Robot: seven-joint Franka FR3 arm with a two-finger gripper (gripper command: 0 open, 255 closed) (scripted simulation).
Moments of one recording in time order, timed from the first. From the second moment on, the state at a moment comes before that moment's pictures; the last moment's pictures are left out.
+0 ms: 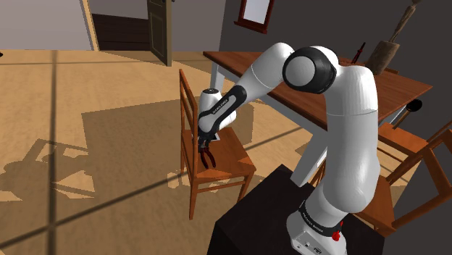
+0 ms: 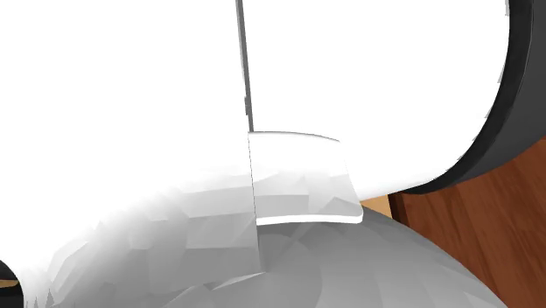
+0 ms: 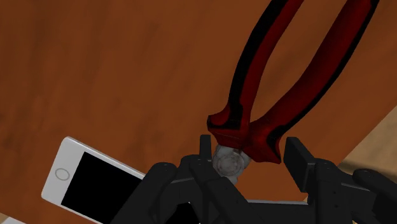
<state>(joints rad) 0.02 0.52 0.05 -2.09 -0.09 2.64 0.07</state>
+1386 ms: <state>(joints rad) 0.01 0.36 0.07 -2.10 -0.06 2.49 0.05</state>
